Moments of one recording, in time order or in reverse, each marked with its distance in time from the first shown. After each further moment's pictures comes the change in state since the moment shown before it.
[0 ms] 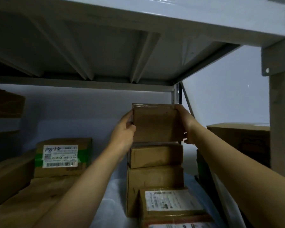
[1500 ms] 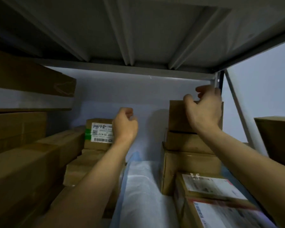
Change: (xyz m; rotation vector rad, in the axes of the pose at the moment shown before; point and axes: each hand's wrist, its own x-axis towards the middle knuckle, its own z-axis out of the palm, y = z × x) left_hand -0.007 -0.046 -0.091 0.238 0.510 -0.026; right_hand -0.057 0.008 0.091 -0.426 0.499 -0.835
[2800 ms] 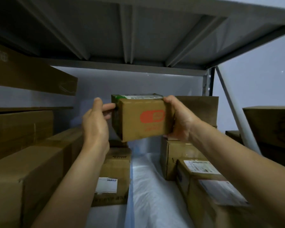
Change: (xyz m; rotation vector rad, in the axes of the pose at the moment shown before) left_hand -0.040 0.024 -0.100 -0.497 0.026 -0.145; right_hand -0.057 -0.051 -0.010 0.698 -0.770 0.815
